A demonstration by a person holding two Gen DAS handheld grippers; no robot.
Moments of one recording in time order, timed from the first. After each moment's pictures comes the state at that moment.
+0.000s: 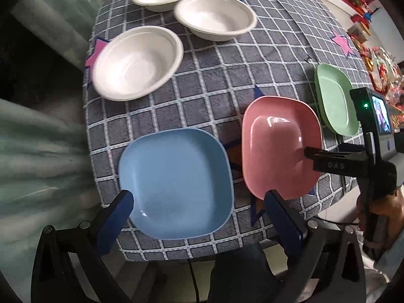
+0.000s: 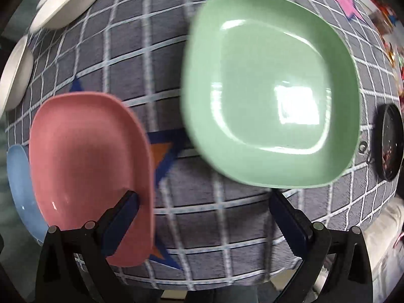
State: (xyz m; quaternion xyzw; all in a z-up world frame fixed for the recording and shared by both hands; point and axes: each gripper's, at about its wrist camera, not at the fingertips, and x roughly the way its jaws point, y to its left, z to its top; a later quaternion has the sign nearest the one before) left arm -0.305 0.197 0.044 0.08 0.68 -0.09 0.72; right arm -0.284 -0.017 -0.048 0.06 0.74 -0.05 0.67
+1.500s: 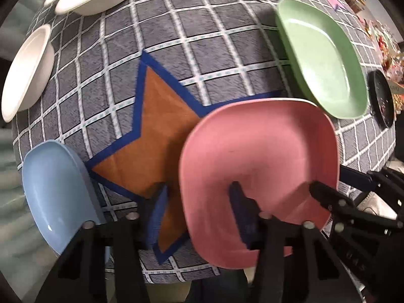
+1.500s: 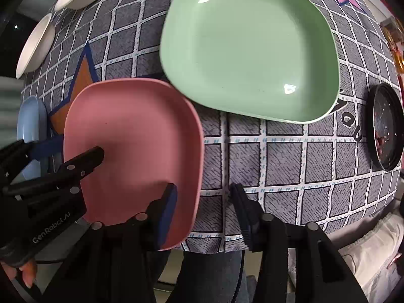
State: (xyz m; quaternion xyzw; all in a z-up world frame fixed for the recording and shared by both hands) left arm -0.296 0.053 -0.053 0.12 0.73 -0.12 0.66; right arm -0.343 -0.057 -0.017 0.05 0.75 0.01 0.66
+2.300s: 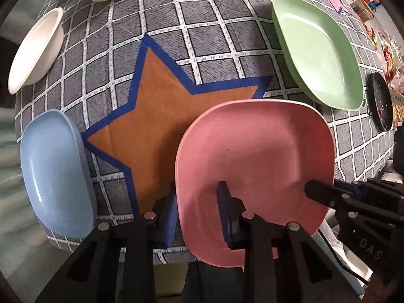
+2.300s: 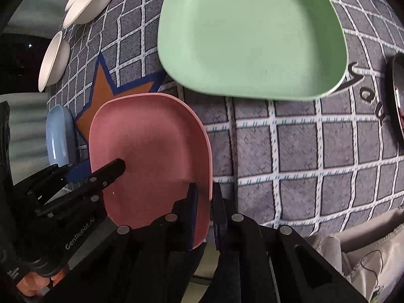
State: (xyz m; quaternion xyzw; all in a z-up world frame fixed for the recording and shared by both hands) left arm -0.342 0.051 -0.043 0.09 0.74 -0.09 0.66; right arm -0.388 -0.027 -0.020 0.16 0.75 0.07 0.64
